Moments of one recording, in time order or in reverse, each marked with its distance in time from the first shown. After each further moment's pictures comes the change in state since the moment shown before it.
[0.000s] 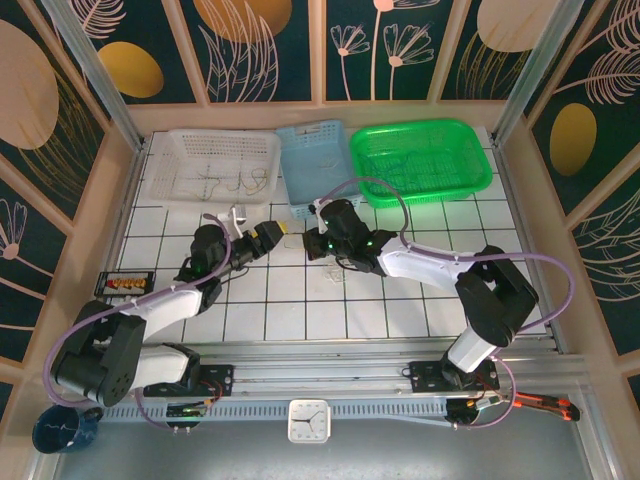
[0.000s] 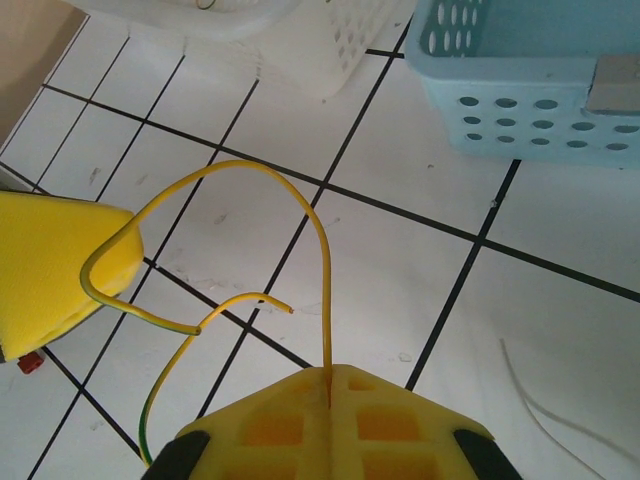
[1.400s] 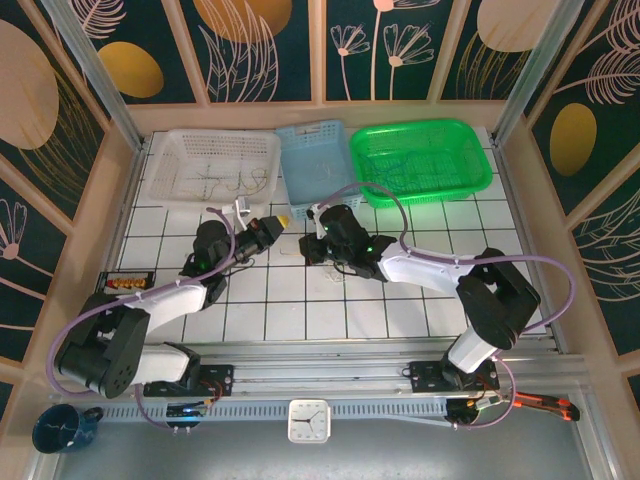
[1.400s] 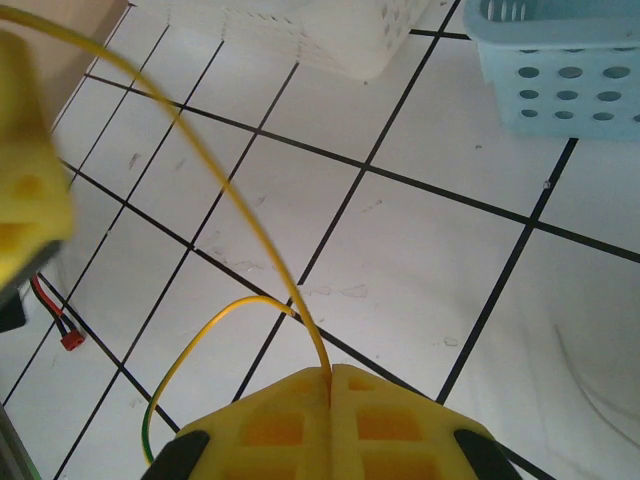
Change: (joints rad) left arm -0.033 0.030 0.043 0.119 0.001 -0.085; right arm 0.024 -0.017 -0.039 0.053 -0.032 0.027
